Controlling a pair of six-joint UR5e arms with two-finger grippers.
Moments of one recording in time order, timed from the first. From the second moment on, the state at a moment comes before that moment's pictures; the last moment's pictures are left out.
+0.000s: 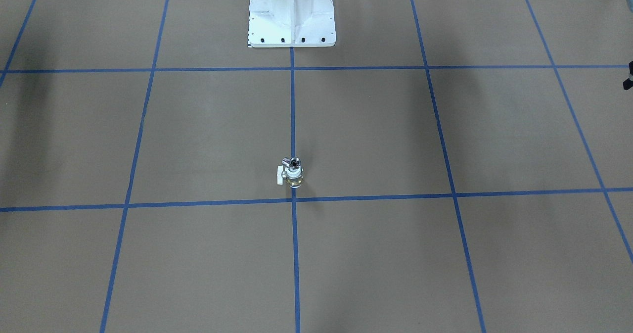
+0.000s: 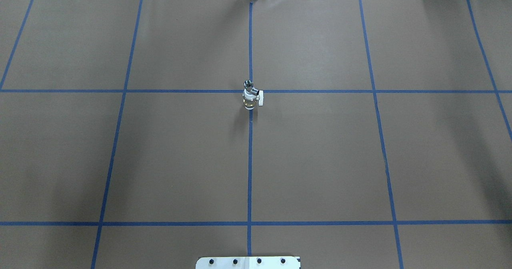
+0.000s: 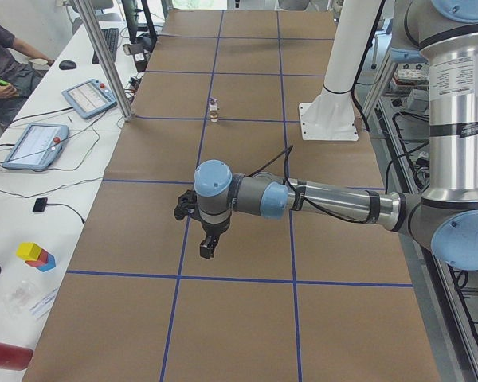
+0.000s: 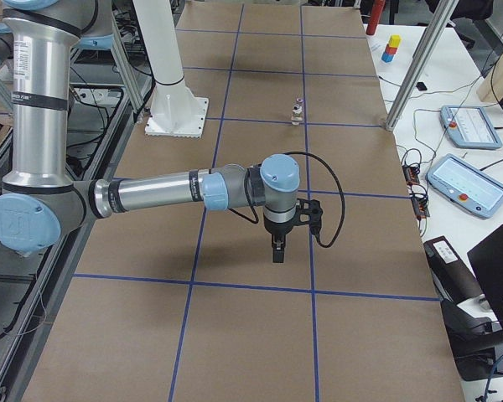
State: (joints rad) left arm -1.48 -1.45 -1.82 -1.61 -2.35 0.17; right arm 1.49 -1.68 1.85 -1.58 2.31 0.17
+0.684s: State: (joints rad) left arm -1.48 -1.46 -1.82 -1.61 -2.35 0.13; right arm 1.50 -1.70 1.85 -1.58 2.34 0.17
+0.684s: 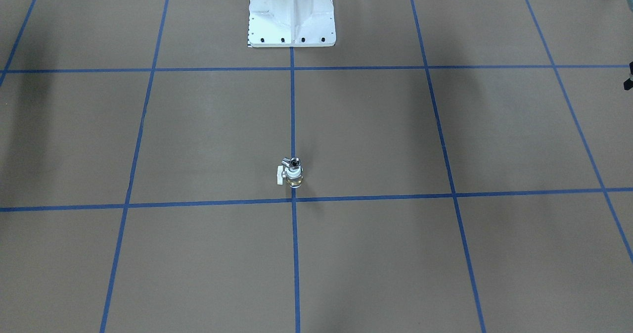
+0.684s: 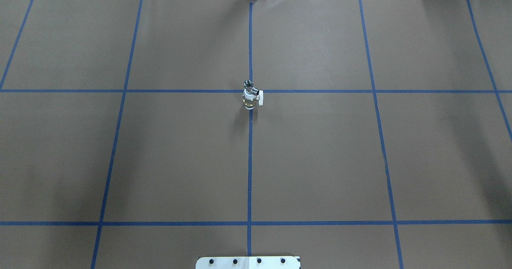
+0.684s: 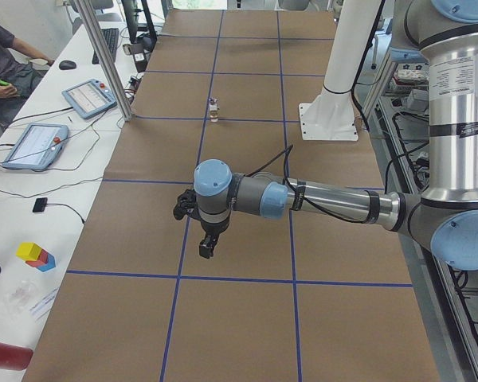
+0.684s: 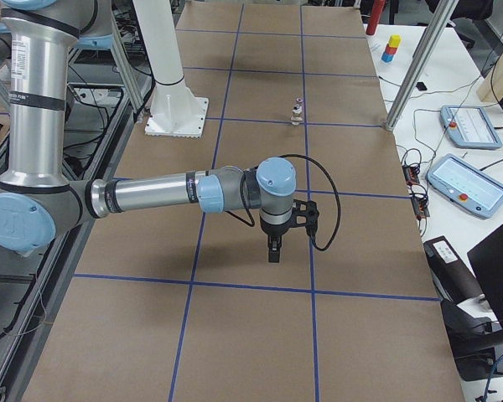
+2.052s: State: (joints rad) left arm -1.48 -1.45 -1.83 -1.62 -2.38 -0.02; right arm 1.56 -1.74 1.93 -1.58 2.42 0.16
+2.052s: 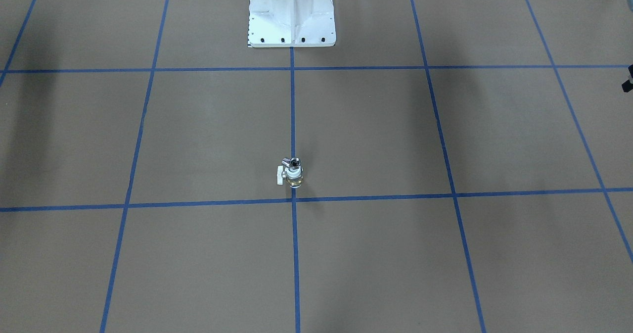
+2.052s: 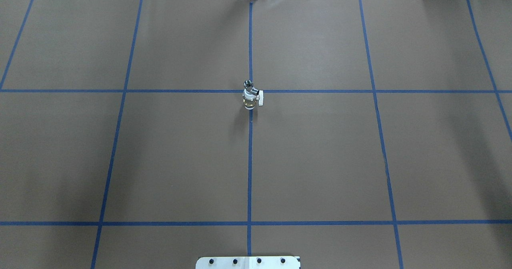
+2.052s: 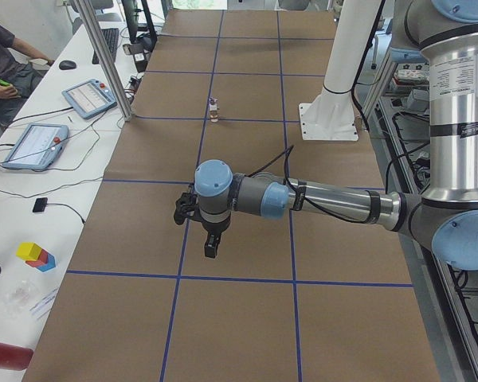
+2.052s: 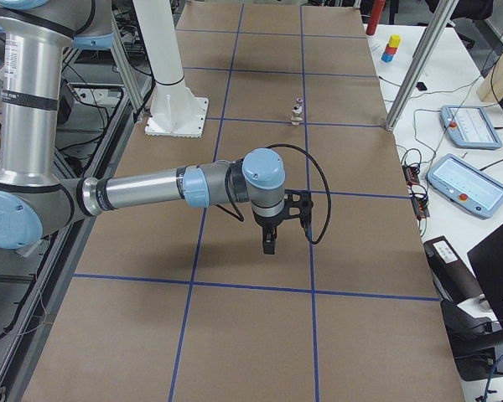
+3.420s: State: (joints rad) left arm -1.48 -1.45 -1.87 -1.62 -2.38 -0.02; right arm 1.57 -1.75 1.93 -1.58 2.44 0.16
